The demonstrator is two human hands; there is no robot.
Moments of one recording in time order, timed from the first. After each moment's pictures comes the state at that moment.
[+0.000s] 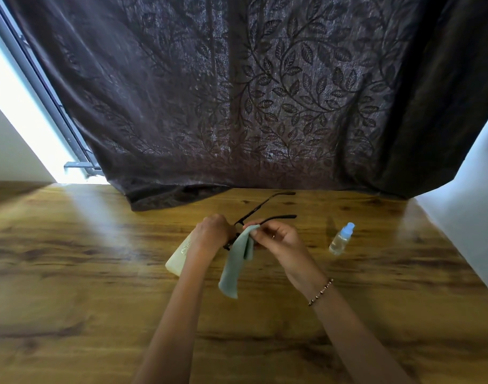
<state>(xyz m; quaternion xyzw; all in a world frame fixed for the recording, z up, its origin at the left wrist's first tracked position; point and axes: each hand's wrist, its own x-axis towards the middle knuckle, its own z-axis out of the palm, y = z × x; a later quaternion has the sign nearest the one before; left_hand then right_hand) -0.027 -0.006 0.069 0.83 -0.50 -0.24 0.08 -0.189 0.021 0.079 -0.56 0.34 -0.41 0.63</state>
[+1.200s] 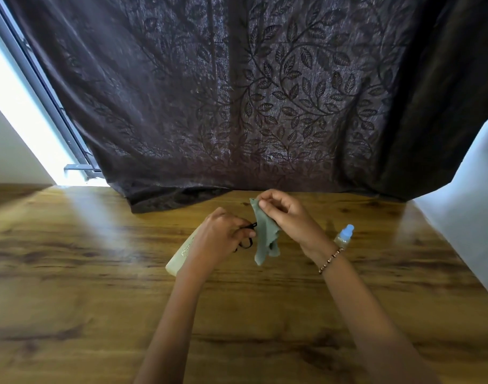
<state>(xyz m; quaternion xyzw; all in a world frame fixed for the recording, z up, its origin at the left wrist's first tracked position) -0.025 0.025 0.076 0.63 -0.69 -0.14 0.32 -0.194 -0.022 0.108 -0.69 0.39 -0.35 0.50</state>
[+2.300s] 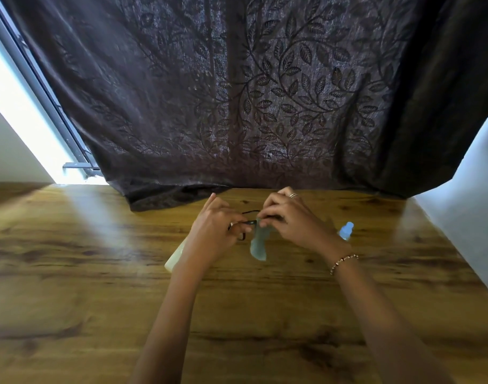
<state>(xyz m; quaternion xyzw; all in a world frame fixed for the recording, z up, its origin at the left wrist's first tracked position) -0.022 0.023 0.084 0.60 -0.74 -0.01 0.30 -0.210 -0.045 0.093 -0.91 0.33 -0.22 0.14</state>
